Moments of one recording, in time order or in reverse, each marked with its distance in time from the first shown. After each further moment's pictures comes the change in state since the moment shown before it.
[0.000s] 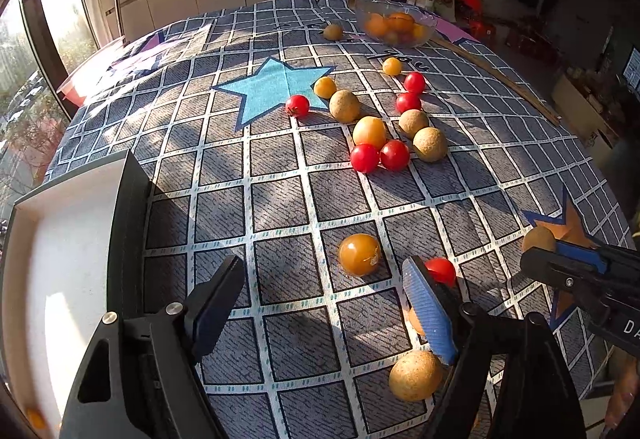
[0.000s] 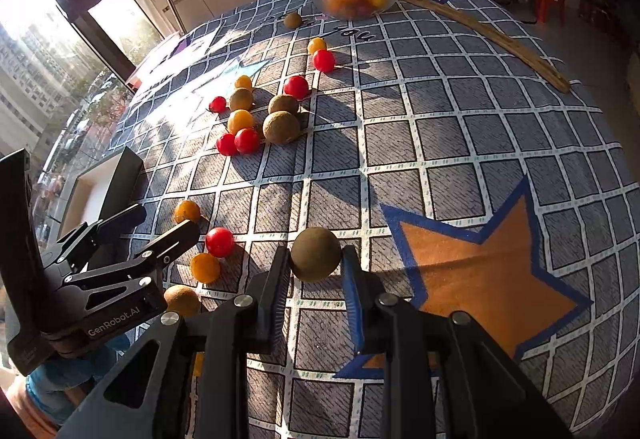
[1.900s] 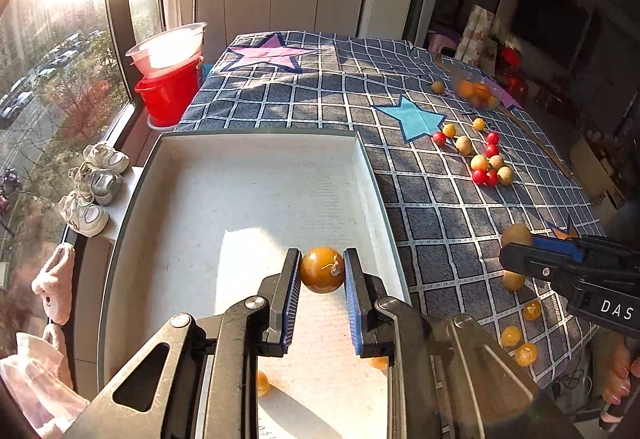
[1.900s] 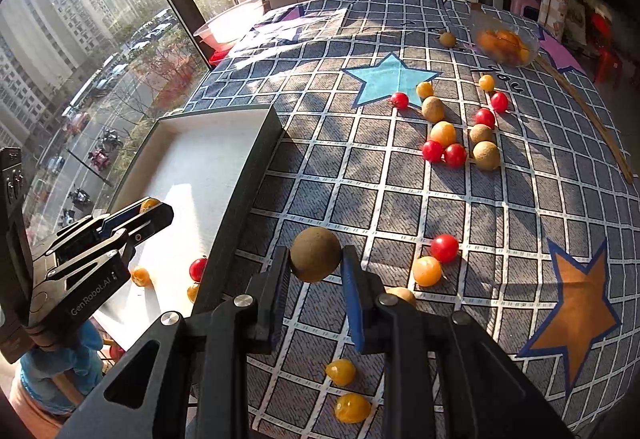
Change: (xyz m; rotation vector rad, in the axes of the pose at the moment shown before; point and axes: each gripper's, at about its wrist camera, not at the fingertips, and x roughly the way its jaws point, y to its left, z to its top) left arm -0.104 0.159 -0.061 -0.194 -0.106 0.037; right arm -0.001 0.181 -0.013 -0.271 0.045 0.075
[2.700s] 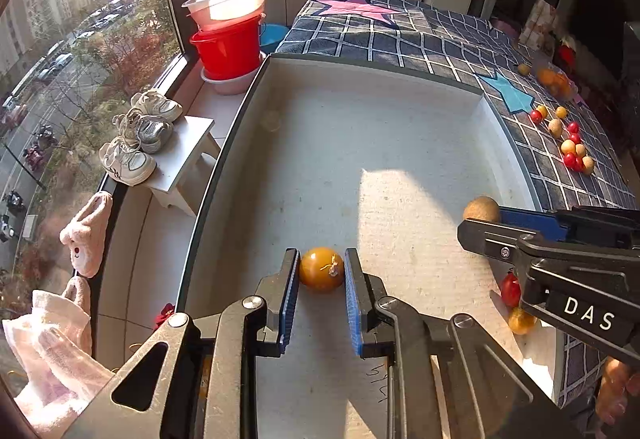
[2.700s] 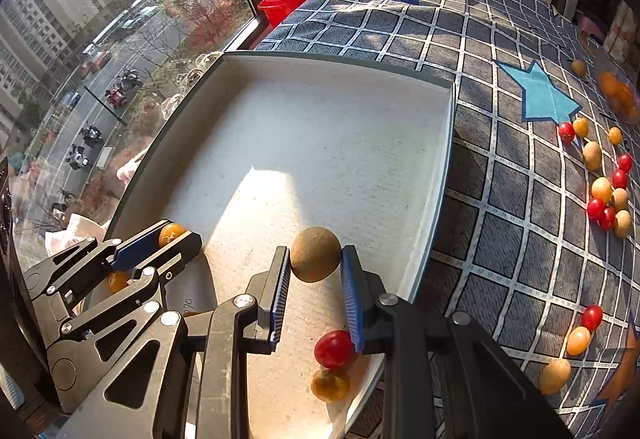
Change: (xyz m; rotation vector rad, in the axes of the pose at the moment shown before) left arm 0.028 0.069 -0.029 -0.092 0.111 0.150; right arm 0.101 0.101 0.026 -0.144 0.157 0.018
